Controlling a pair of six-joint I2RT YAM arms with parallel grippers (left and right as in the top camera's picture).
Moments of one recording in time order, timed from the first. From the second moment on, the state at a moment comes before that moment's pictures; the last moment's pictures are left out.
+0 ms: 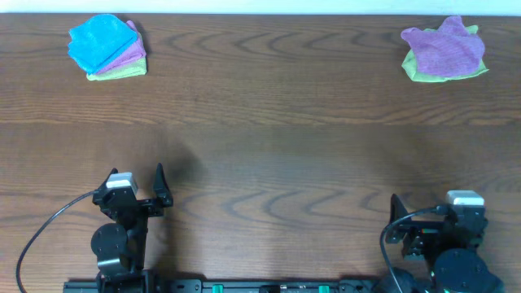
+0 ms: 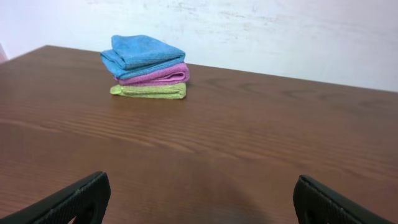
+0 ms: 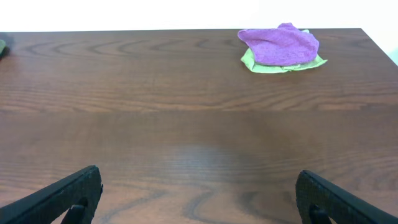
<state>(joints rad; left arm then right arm) 0.14 0.07 0.04 -0.14 0.09 -0.08 0.78 0.32 0.88 -1.15 0.69 0.46</state>
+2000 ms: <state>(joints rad) 0.14 0.07 0.04 -0.14 0.09 -0.03 -0.03 0.16 0.29 -0.50 -0.04 -0.15</state>
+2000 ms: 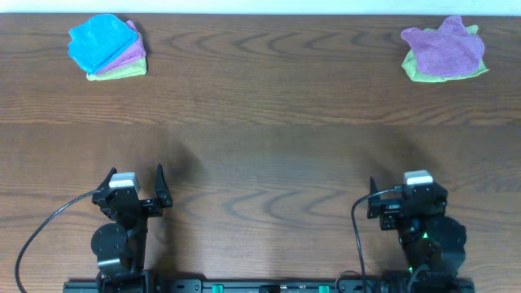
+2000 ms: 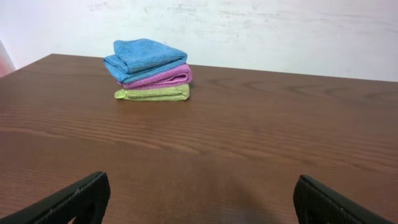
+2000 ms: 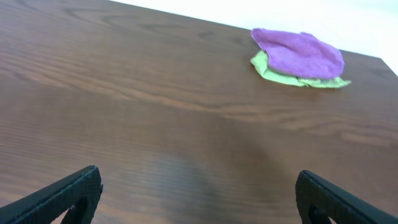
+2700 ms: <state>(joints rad) 0.14 0.07 0.04 -0.14 0.09 -0.03 -0.11 0.02 0.16 -0.56 -0.06 -0.17</state>
